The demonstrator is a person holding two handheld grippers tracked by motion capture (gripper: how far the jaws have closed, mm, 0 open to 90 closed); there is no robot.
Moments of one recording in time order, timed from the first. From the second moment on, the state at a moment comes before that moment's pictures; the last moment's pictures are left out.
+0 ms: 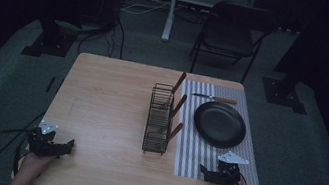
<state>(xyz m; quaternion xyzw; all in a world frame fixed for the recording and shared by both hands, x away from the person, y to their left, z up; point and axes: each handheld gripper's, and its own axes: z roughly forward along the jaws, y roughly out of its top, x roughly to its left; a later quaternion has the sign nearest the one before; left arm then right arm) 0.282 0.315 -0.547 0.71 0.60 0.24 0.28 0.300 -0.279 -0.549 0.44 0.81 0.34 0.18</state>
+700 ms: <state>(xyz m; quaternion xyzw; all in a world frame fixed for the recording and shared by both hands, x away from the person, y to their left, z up) 0.282 0.315 -0.547 0.71 0.60 0.24 0.28 0.298 -0.285 -0.547 0.45 0.81 0.33 0.18</state>
